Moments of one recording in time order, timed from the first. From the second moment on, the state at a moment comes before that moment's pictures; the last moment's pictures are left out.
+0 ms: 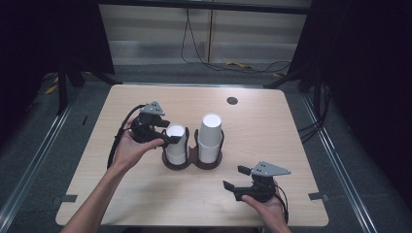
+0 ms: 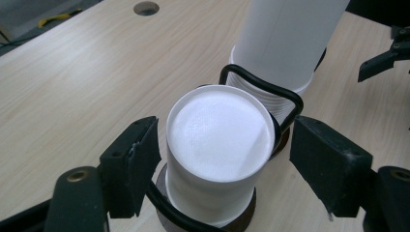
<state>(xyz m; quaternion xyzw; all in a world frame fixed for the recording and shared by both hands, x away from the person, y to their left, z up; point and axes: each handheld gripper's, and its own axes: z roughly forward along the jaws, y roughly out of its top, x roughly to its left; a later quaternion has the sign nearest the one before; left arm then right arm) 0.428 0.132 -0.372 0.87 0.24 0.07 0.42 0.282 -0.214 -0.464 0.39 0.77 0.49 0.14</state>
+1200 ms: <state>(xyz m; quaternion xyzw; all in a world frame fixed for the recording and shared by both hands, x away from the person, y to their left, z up) 0.442 0.104 -0.385 0.91 0.24 0.07 0.32 0.282 -0.213 -0.465 0.39 0.77 0.48 0.14</state>
